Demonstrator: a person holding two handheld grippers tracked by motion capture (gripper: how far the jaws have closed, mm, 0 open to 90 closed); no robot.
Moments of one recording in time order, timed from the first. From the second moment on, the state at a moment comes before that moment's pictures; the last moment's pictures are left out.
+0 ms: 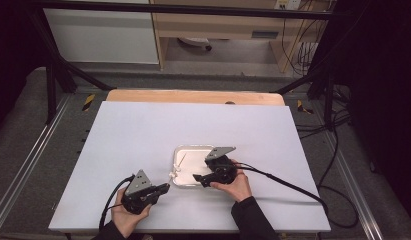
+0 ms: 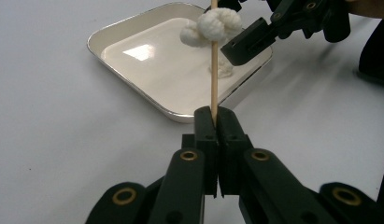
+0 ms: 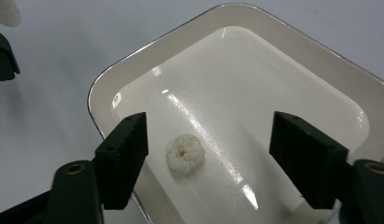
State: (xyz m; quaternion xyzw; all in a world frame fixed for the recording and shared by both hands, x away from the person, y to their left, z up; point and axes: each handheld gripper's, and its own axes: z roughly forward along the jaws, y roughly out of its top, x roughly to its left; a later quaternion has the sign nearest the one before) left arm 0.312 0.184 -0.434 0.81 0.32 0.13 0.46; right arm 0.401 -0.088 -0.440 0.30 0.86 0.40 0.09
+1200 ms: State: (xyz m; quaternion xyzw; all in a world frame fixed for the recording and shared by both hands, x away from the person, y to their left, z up) left arm 0.311 0.183 -0.434 0.82 0.32 0.13 0.46; right arm 0.395 -0.086 -0.445 0.26 0.87 0.41 0.07
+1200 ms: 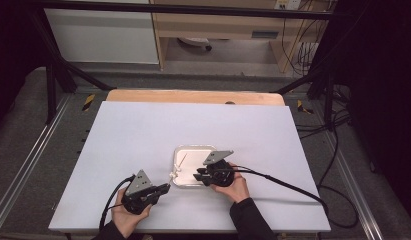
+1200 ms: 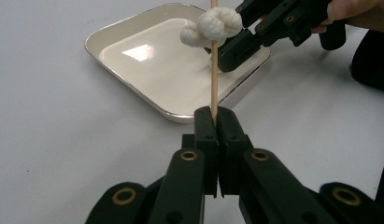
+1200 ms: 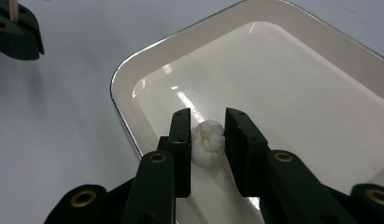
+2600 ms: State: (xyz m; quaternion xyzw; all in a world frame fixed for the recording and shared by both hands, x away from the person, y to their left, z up) left arm 0.310 0.182 -0.433 0.82 0.32 0.14 0.47; right arm 0.389 -0.124 -0.361 0.30 0.77 0.56 0.04
